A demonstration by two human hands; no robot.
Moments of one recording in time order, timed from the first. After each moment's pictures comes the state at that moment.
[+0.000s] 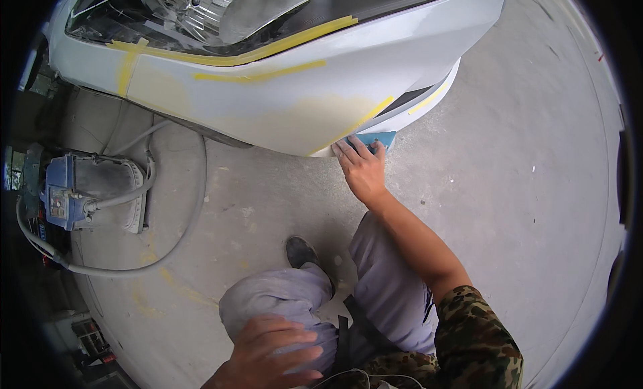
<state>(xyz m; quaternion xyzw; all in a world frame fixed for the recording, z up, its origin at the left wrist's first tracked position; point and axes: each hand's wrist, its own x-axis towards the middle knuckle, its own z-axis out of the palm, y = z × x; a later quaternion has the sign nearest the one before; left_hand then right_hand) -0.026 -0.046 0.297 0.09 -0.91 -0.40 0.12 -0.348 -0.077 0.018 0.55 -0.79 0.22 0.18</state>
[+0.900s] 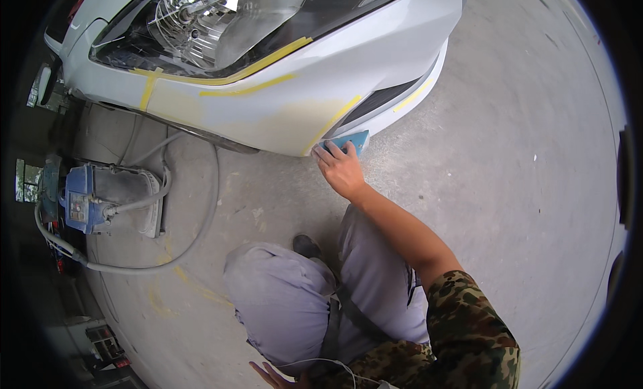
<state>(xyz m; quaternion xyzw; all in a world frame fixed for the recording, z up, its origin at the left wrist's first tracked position) 0.162 0.207 0.187 0.62 -0.77 -0.12 0.07 -0.348 -0.083 0.007 0.65 -0.70 0.21 0.22</state>
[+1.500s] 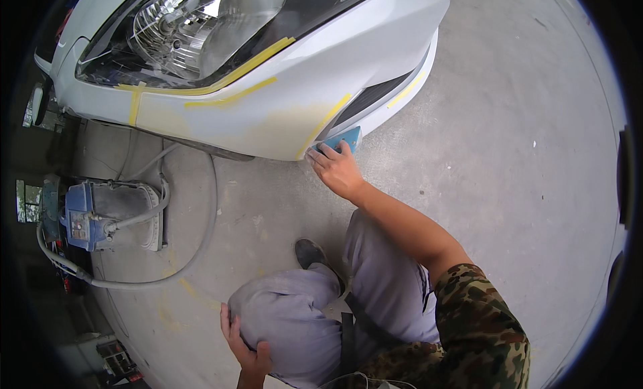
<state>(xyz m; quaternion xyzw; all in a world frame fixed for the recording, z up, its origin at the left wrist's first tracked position) 0.079 0.003 0.232 0.37 -0.87 -0.25 0.22 -0.351 -0.081 0.013 0.67 -0.68 0.22 0.19</state>
